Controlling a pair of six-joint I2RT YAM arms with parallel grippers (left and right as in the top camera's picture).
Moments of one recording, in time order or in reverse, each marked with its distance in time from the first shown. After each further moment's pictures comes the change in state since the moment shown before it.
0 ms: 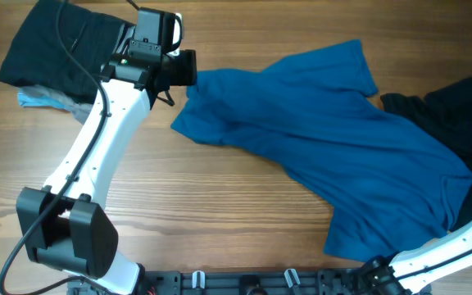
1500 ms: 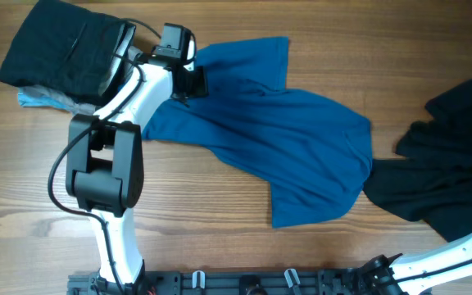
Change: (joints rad) left arm 0.014 0.387 0.048 0.092 0.119 -0.115; right arm -0.101 -0.074 -0.173 -0.017 0.262 0.155
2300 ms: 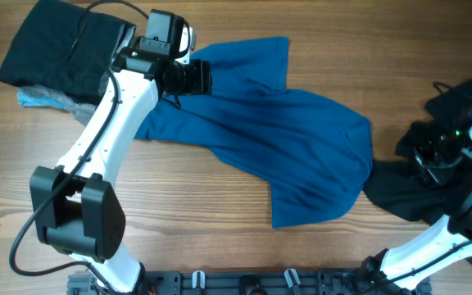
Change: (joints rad) left arm -0.021 -0.295 -0.004 -0.208 0.007 0.056; right arm 0.431 -0.100 -0.471 -0.172 0.023 -0.041
